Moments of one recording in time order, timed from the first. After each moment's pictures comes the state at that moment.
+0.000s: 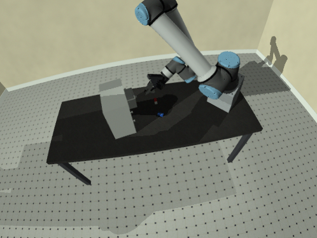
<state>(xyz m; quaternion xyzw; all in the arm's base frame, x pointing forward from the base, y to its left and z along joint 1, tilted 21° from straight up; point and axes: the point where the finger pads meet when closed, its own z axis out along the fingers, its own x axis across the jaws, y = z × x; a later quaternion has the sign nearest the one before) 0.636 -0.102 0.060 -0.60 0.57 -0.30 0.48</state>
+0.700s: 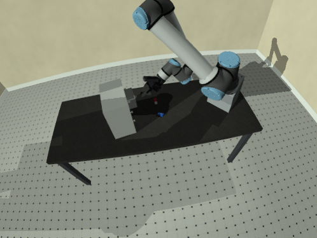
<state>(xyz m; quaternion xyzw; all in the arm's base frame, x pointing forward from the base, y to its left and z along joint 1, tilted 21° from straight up) 0.670 -0.096 0.061 -0.60 0.57 -0.30 0.48</state>
